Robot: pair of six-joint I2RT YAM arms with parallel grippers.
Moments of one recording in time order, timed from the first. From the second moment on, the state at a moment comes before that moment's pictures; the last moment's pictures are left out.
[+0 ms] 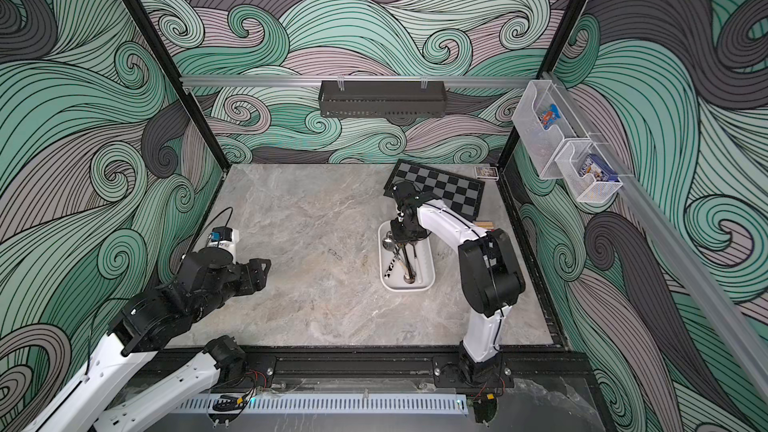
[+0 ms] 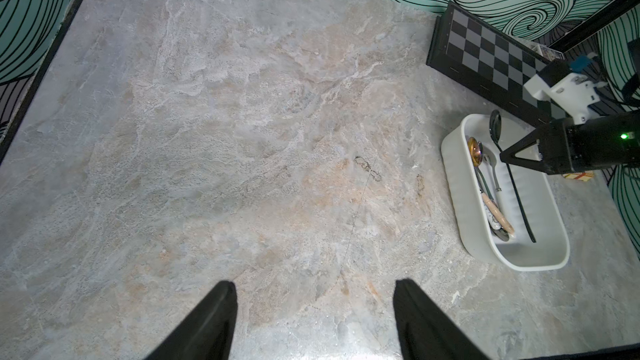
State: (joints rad) left arm -0.62 0.63 0.94 -1.08 -0.32 -0.61; right arm 0.41 1.82 1.35 -0.88 0.00 0.27
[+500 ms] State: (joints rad) left arm -0.62 0.63 0.94 -1.07 -0.31 -0.60; right arm 0.39 1.82 1.28 -0.81 0.00 0.28
